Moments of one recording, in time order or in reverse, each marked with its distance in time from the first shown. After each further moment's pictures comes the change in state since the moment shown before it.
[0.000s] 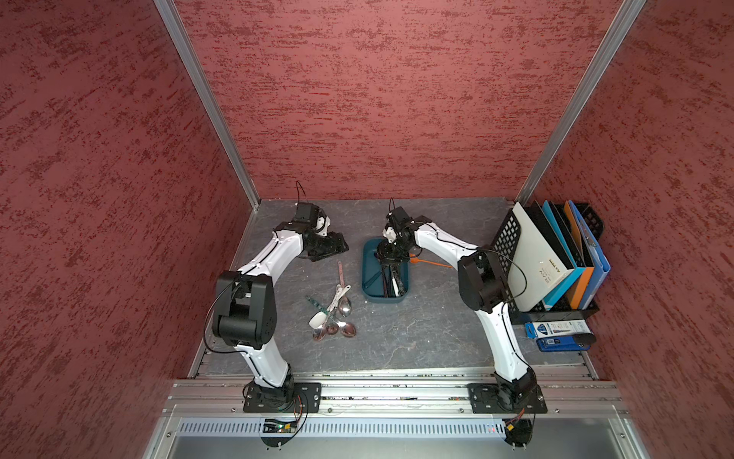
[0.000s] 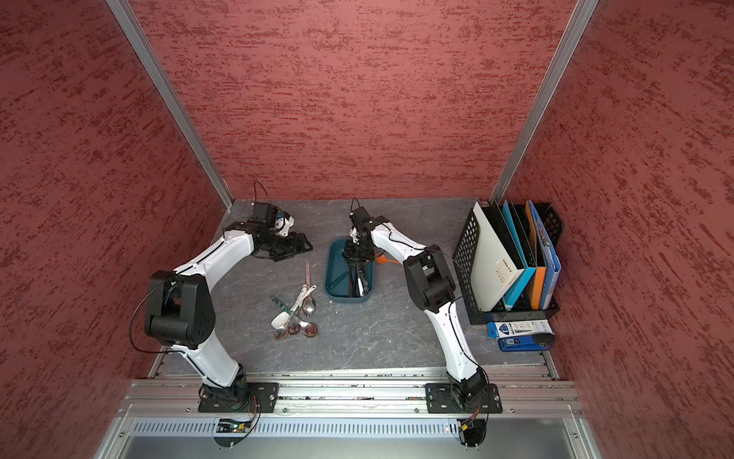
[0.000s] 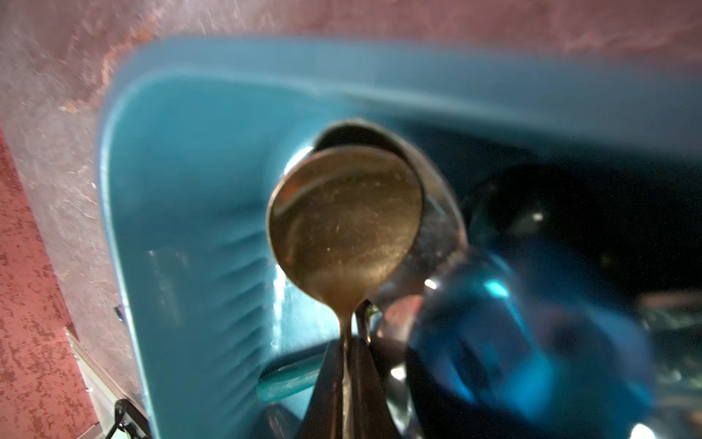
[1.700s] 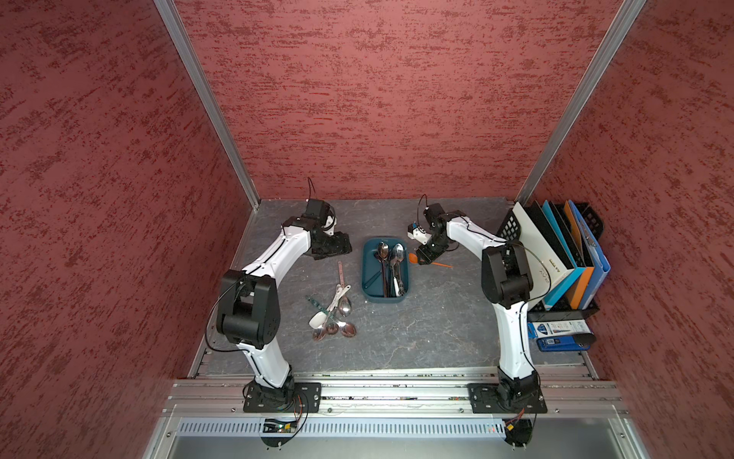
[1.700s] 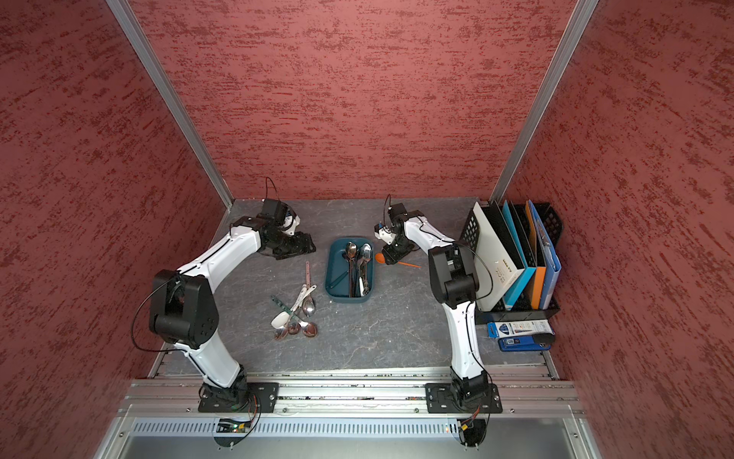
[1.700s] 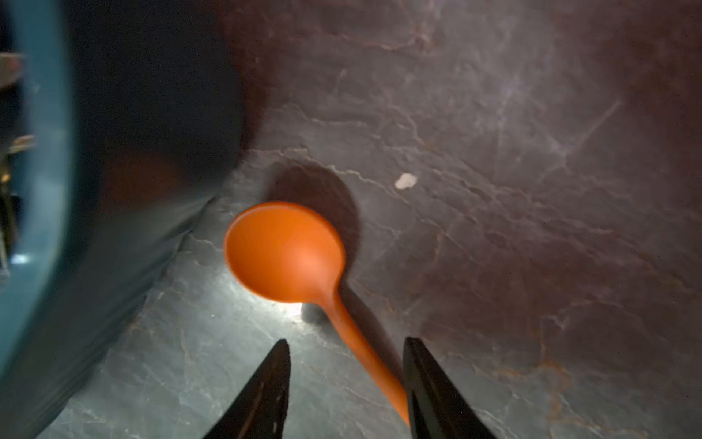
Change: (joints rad) left arm -0.079 0.012 0.082 -0.113 -0.125 0.011; right arm -0.246 -0.095 -0.166 -0.074 0.211 -0.869
